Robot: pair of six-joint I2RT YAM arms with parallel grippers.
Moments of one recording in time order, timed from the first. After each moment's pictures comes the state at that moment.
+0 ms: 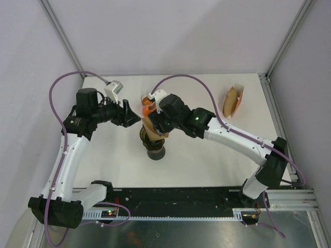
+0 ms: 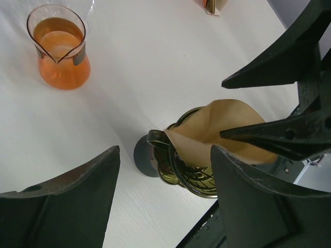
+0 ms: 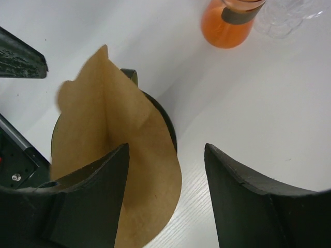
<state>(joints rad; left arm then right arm) -0.12 1.06 1.18 -0.70 0.66 -0.03 1.00 1.60 1.58 -0.61 0.15 0.17</state>
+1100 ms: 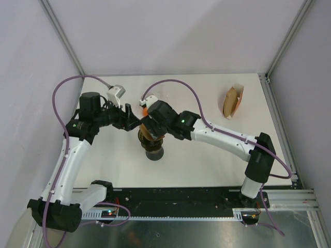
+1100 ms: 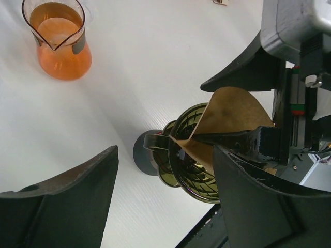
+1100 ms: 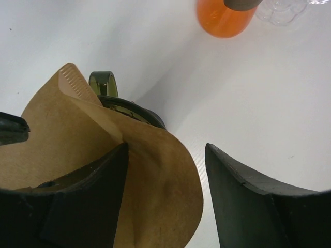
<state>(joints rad) -0.16 1.03 1.11 -0.69 0.60 -0.03 1.06 1.74 1.63 -0.62 0.26 0.19</state>
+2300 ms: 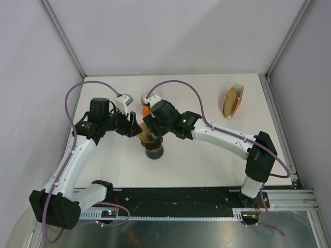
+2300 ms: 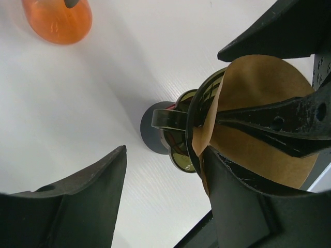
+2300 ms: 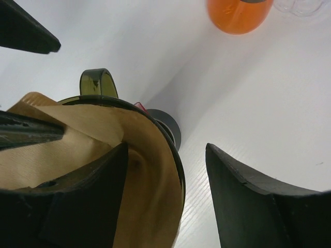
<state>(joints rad) -0.20 1.06 1.01 -0.69 0.53 0.04 1.01 1.74 1.54 -0.53 0.17 0.25</state>
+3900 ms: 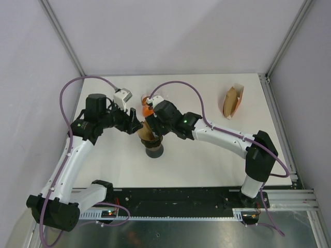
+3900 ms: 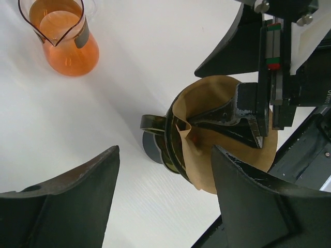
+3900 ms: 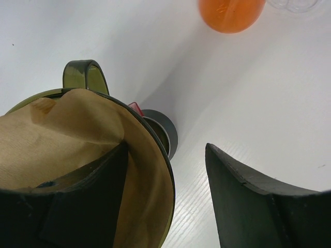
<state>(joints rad) -0.22 1.04 1.09 -0.69 0.53 0.08 0.98 1.73 1.48 -0.45 0.16 0.26</state>
